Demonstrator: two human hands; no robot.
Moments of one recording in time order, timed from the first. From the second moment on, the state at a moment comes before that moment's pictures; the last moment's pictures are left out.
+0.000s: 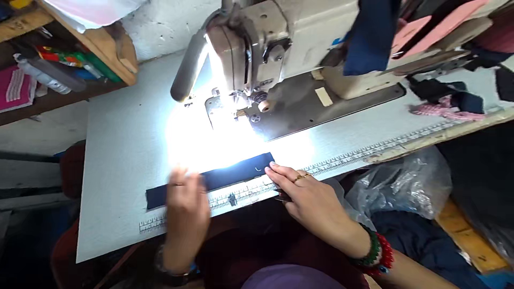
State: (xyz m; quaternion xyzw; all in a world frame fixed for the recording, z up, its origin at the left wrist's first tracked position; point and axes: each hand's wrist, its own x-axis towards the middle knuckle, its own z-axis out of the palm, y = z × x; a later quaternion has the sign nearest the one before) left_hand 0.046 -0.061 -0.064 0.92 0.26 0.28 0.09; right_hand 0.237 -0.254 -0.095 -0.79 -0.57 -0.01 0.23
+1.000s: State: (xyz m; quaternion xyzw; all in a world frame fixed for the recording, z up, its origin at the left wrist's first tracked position) left_hand 0.128 -0.023 -0.081 0.99 0.07 0.06 0.13; right_hand 0.302 -0.189 -0.083 -0.71 -0.68 -0.07 0.17
